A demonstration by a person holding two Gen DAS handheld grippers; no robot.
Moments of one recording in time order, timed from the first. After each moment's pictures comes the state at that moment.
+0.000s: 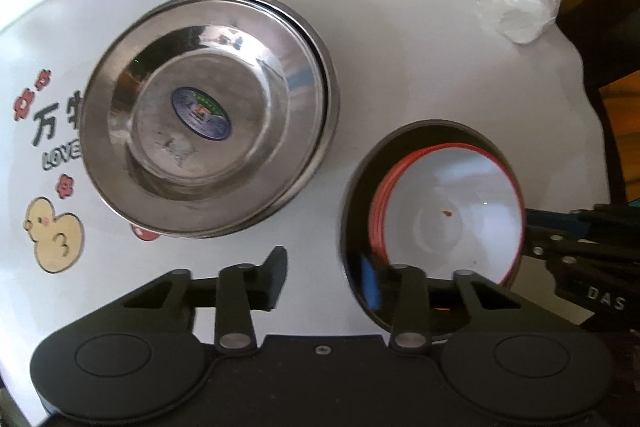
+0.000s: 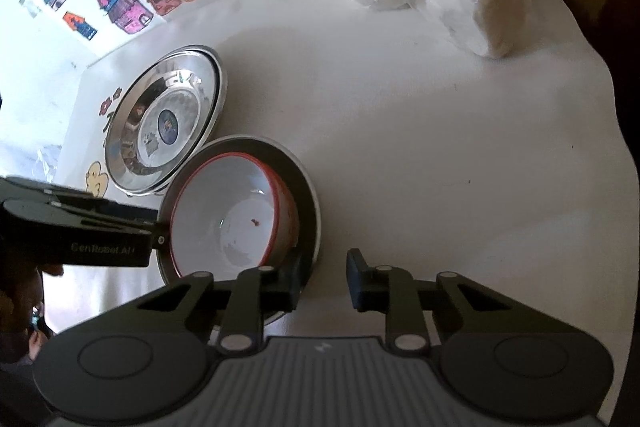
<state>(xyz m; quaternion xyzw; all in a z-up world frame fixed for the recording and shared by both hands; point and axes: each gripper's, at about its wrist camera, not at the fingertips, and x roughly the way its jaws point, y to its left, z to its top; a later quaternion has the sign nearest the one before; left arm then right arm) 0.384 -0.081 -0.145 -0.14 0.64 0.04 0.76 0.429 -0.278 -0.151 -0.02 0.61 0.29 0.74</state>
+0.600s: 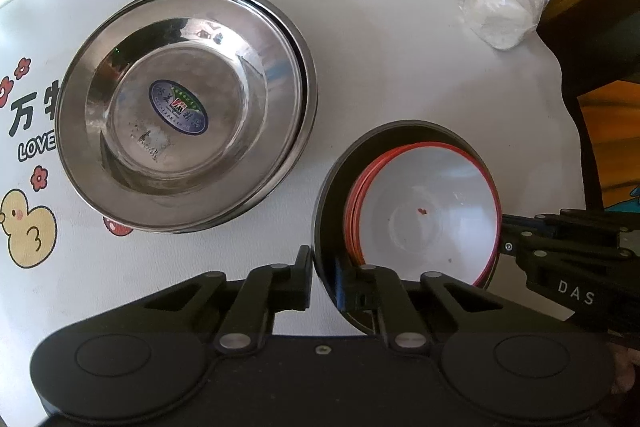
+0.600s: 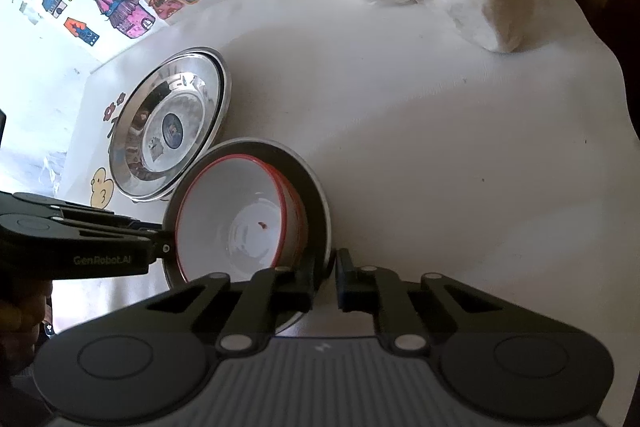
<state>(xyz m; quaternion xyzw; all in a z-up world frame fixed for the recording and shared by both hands) 0.382 -0.087 -0.149 -0.17 0.63 0.02 0.76 0.427 -0.273 -0.154 -0.01 0.60 0.30 0.74</state>
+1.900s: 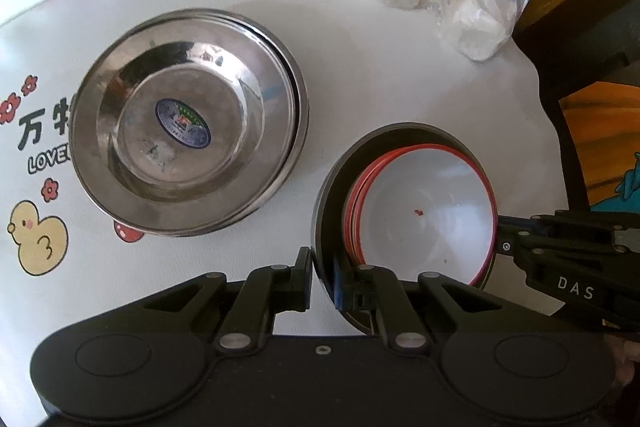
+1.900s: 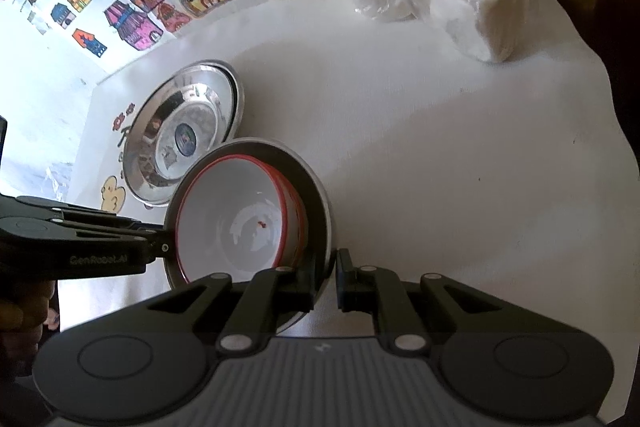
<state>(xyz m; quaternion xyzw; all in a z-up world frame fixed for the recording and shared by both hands) 0.377 -0.080 -0.132 -0.17 0.60 0.00 0.78 0.420 -0.278 -0.135 0.00 0.59 0.29 0.75</state>
